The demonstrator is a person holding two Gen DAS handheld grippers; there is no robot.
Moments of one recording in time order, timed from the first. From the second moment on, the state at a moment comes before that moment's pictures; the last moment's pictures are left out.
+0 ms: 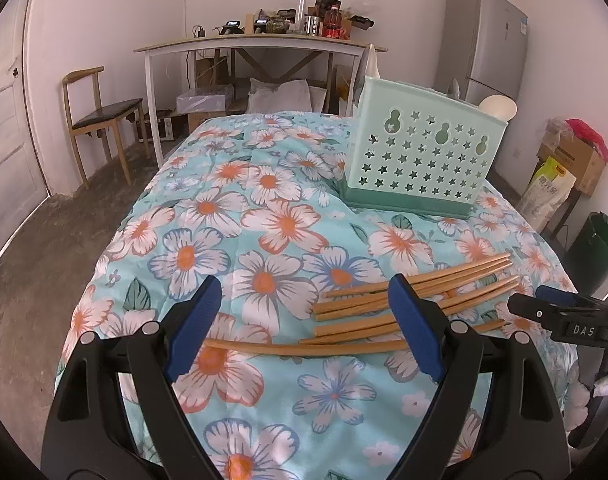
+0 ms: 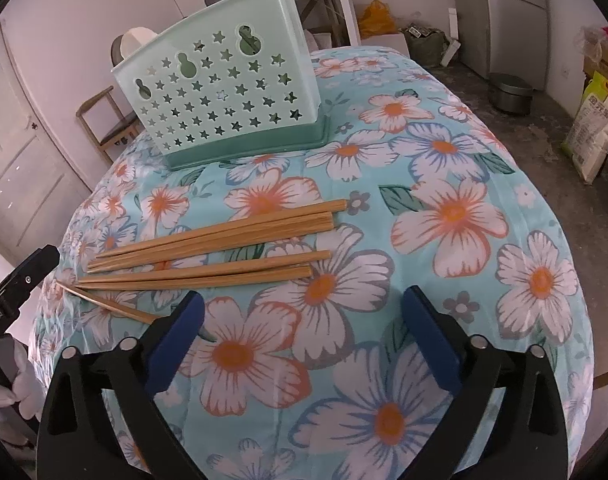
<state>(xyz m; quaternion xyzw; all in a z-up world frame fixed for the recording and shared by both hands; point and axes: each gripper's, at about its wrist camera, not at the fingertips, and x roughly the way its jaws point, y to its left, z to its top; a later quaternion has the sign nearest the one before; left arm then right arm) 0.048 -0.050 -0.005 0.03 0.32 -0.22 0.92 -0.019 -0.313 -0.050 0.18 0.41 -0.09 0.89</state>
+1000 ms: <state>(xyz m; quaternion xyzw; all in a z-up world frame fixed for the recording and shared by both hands) -0.007 -0.028 0.003 0.05 0.30 -0.29 0.91 -0.029 -0.307 -0.029 0.20 0.39 -0.04 0.90</state>
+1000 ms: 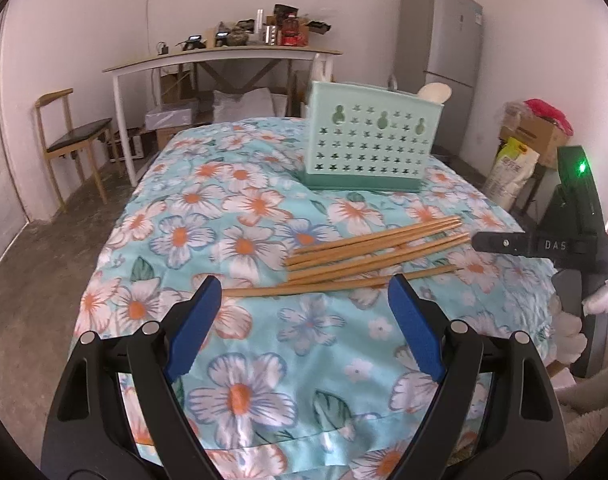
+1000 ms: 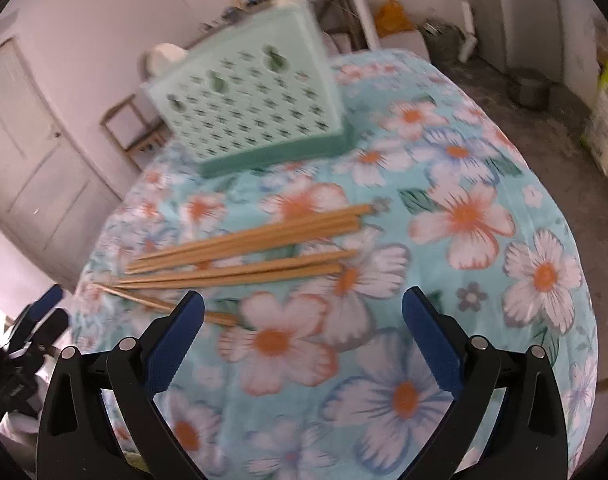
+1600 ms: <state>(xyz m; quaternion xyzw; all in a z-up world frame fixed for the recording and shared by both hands) 0.026 -0.023 -0.027 -0.05 0.39 -0.35 0.85 0.017 -0.246 -0.030 0.19 0.42 0.10 0.88</state>
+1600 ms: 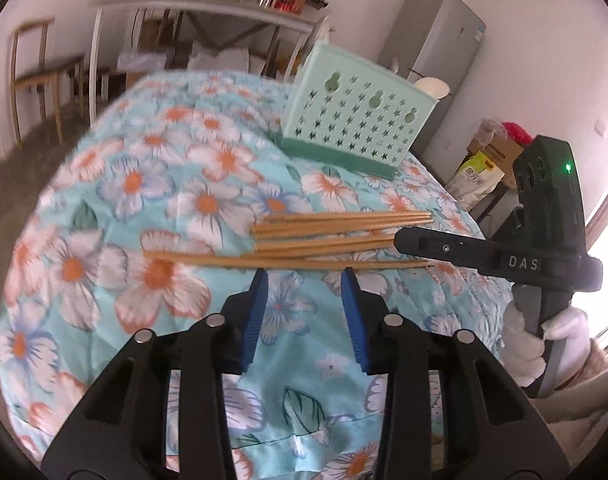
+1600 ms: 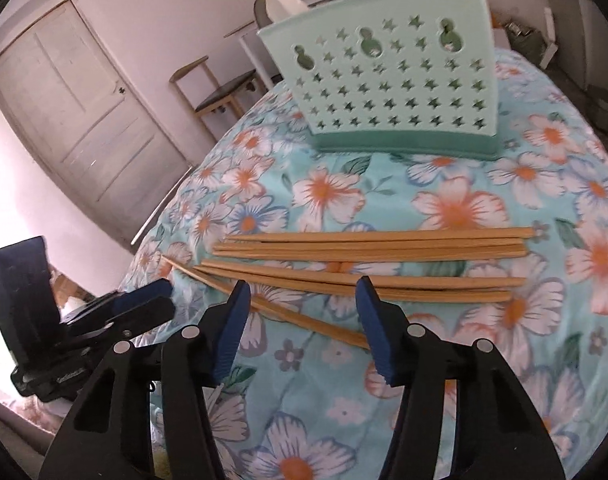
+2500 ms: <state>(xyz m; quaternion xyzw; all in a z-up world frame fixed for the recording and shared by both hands) 0.081 0.005 -0.060 -0.28 0.50 -0.27 0.77 0.012 -0.235 -0.043 0.19 0.44 0.17 0.86</state>
